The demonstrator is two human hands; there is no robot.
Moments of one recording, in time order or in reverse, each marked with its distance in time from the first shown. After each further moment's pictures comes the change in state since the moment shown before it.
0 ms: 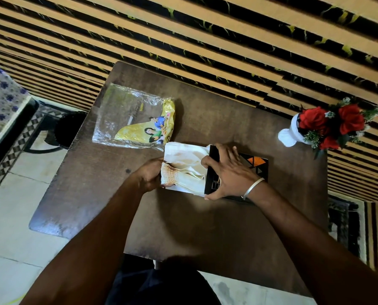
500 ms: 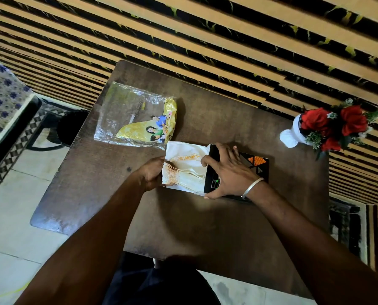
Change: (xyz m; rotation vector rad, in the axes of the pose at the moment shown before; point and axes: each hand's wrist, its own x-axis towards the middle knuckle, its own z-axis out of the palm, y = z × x) left_hand 0.004 -0.004 -0.002 -0.001 0.000 0.001; right_hand 0.004 0.001 0.003 -0.015 -0.016 0.000
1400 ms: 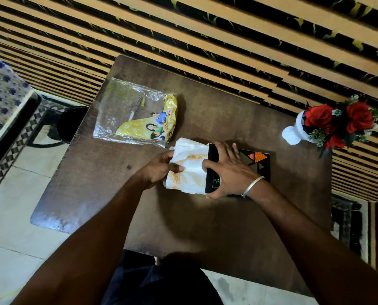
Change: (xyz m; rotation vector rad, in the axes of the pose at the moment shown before) left_hand 0.012 -0.007 -0.001 0.179 -0.142 0.218; right_hand 0.005 0.004 0.007 0.004 -0.041 -0.042
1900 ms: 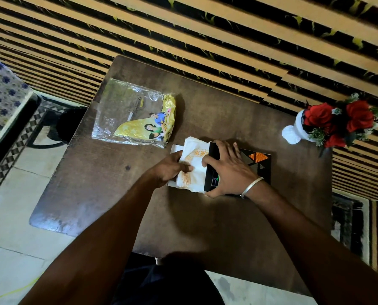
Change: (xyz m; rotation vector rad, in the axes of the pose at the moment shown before) left_hand 0.015 0.008 0.028 0.052 -0.026 -0.082; right_hand 0.001 0.001 0.004 0.019 0.083 0.065
